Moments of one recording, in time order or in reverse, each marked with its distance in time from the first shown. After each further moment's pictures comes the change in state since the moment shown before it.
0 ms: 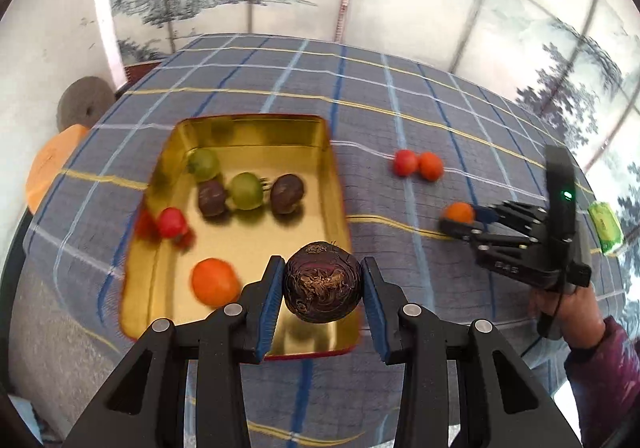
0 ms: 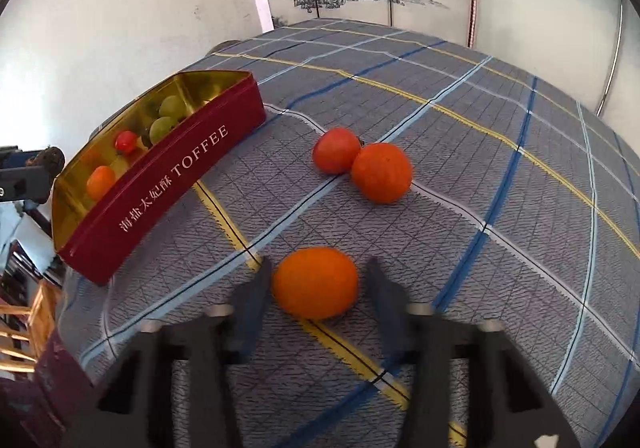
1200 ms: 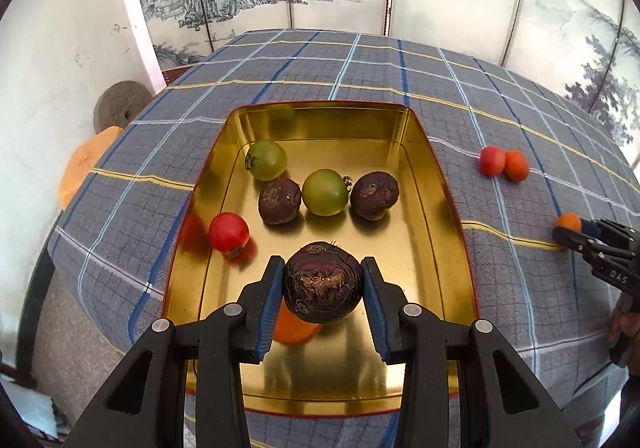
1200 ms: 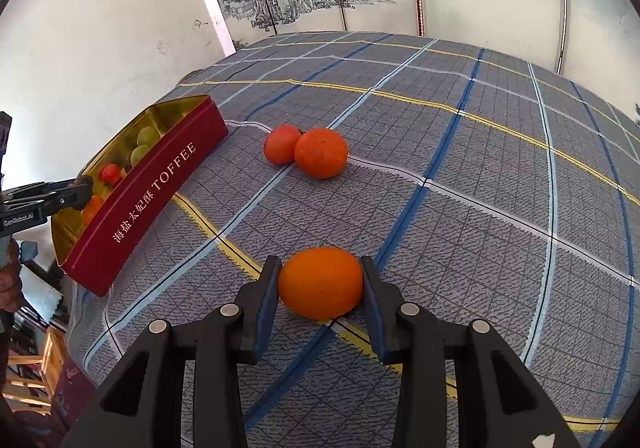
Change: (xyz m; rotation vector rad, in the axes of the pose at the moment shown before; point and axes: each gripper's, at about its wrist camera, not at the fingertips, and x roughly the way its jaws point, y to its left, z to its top) left arm 0.048 0.038 0.003 0.014 -0.016 0.168; right arm -0.022 -0.025 -0.023 0.146 -0.054 -0.045
